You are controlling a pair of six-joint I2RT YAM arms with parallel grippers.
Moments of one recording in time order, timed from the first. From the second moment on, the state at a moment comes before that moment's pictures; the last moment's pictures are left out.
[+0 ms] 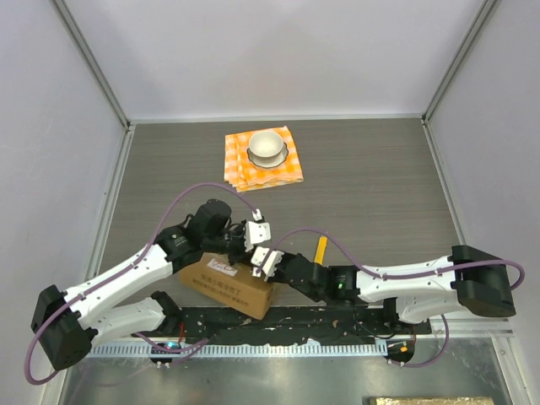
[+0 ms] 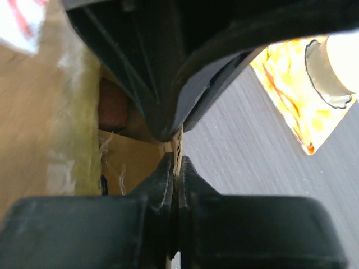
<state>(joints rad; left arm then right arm) -0.81 1.01 0.74 -0.40 0.50 0.44 1.41 1.25 0.59 0.27 0.52 -0.29</state>
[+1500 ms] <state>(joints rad) -0.71 0.84 0.44 -0.15 0.05 0.91 1.56 0.79 0.56 0.18 0.83 -0.17</state>
